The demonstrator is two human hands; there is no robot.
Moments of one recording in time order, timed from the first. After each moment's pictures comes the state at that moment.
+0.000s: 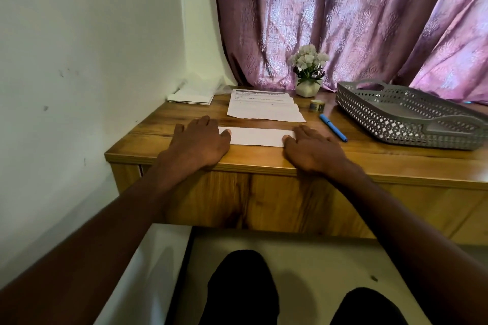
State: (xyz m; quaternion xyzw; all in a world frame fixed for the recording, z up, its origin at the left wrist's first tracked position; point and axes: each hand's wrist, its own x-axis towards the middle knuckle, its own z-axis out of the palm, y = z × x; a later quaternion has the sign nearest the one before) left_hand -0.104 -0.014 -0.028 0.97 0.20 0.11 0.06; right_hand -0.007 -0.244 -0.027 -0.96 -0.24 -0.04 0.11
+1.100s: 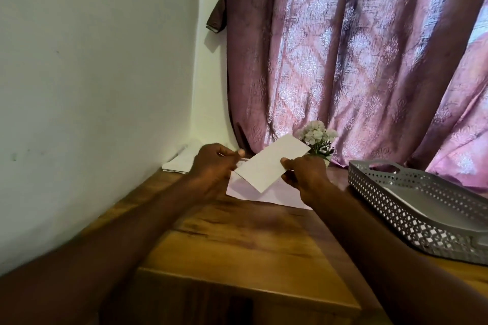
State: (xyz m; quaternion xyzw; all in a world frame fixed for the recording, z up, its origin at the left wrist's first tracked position) left_hand -0.007 0.020 0.032 0.77 0.14 0.33 0.52; right_hand 0.100 -0.155 0.045 -0.64 -0.08 0.03 0.76
